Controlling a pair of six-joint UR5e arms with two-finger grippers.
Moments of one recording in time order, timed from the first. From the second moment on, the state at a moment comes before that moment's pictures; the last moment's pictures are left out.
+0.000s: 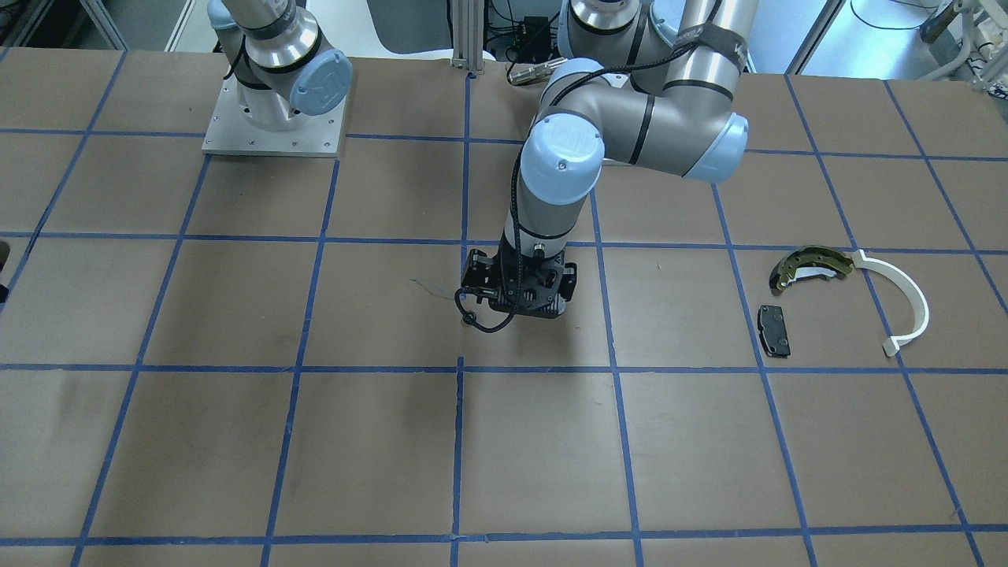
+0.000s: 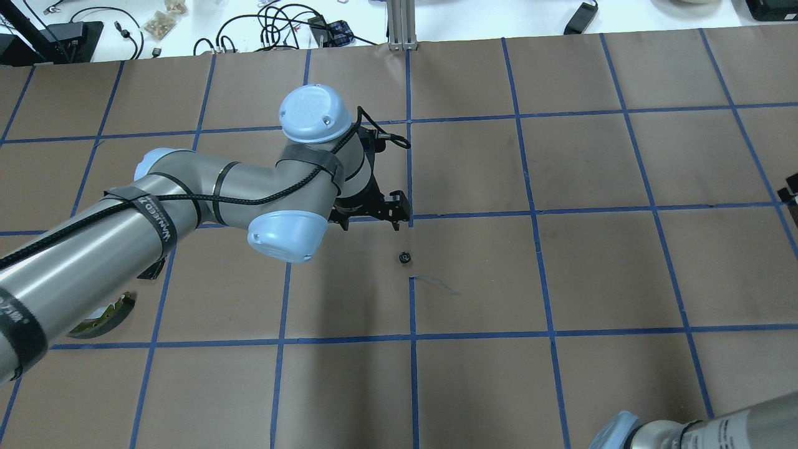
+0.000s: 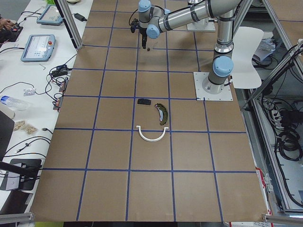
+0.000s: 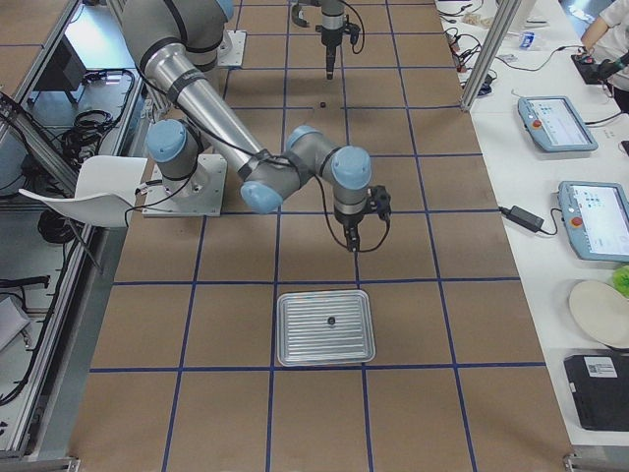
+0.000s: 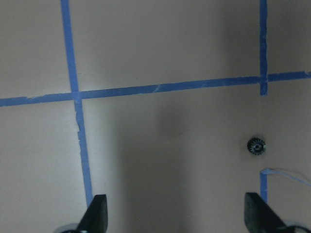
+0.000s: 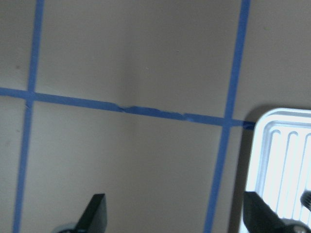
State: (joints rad) left arm -1.87 -1.90 -1.86 -0.93 1.47 -0.20; right arm 0.72 -1.27 1.77 -2.09 -1.48 -1.01
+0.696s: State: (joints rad) left arm -1.95 -2.02 -1.86 -0.82 1.47 -0.23; right arm 0.54 -1.06 1.74 -2.33 -1.51 -1.20
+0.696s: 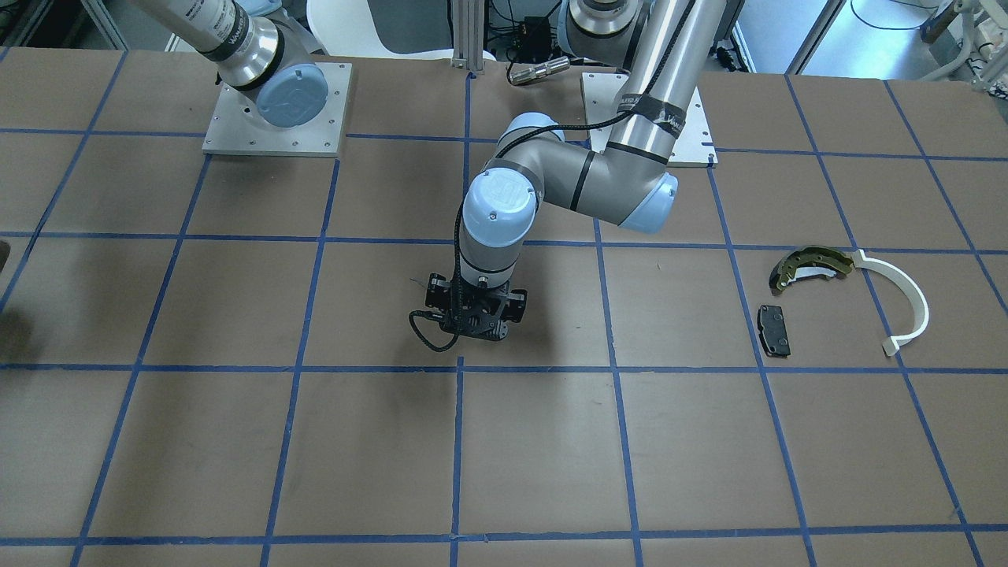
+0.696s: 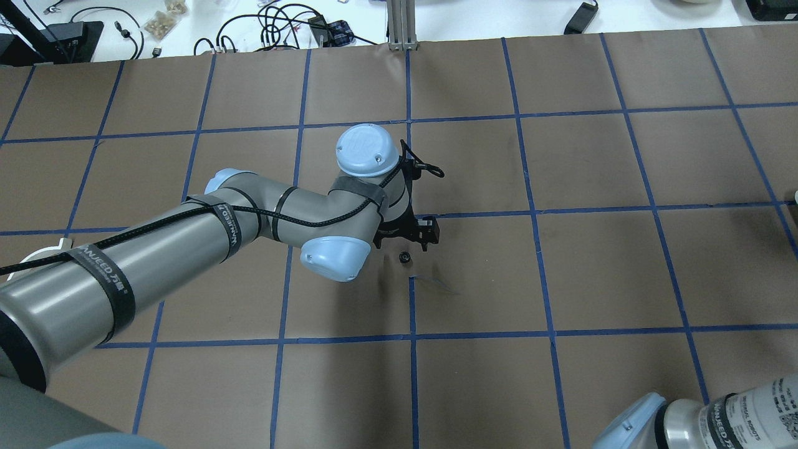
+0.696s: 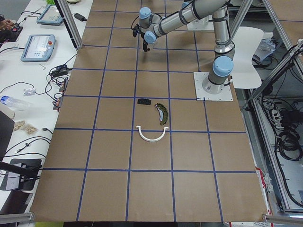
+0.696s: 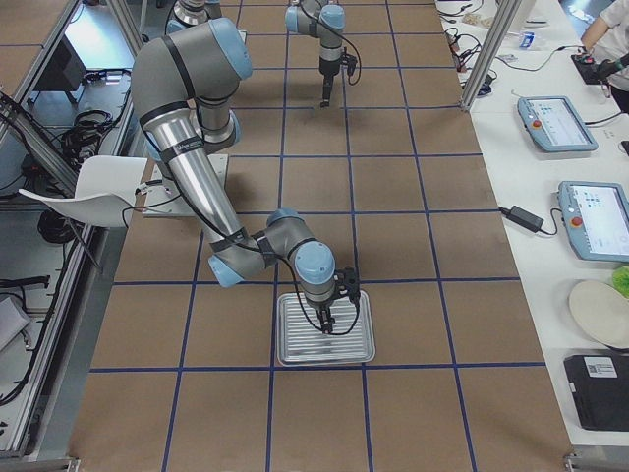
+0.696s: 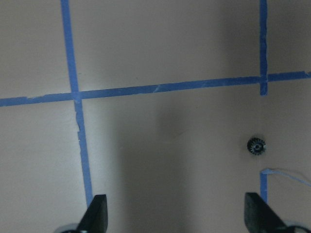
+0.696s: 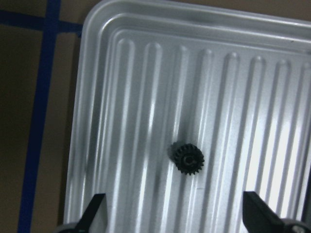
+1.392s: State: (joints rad) left arm -1.96 -2.04 -1.86 -0.84 1.47 -0.23; right arm 0.55 -1.01 1.70 -2.34 -1.51 -1.06
